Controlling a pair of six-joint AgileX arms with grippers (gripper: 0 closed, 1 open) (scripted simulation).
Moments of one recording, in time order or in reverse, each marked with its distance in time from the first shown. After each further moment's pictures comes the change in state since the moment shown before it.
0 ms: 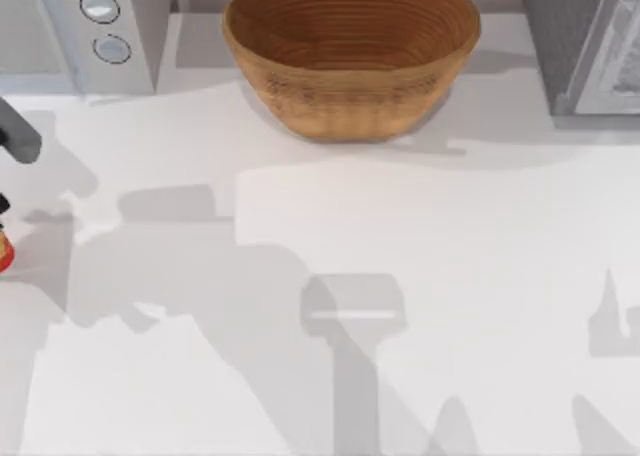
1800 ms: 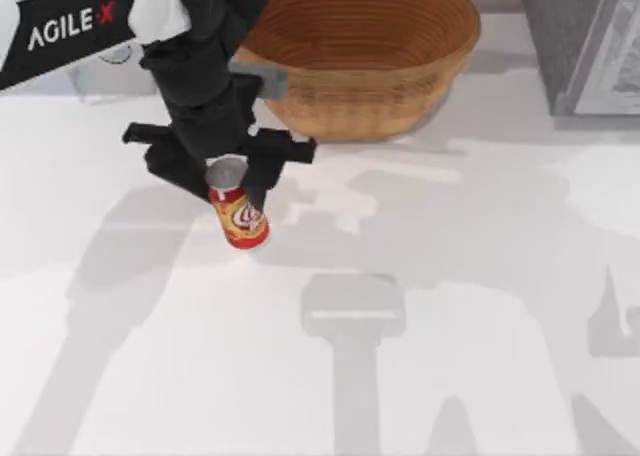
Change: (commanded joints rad) left arm -0.579 0.160 0.323 -0.126 0.131 -1.087; right arm 0.000 0.000 0.000 0.000 0.000 0.000
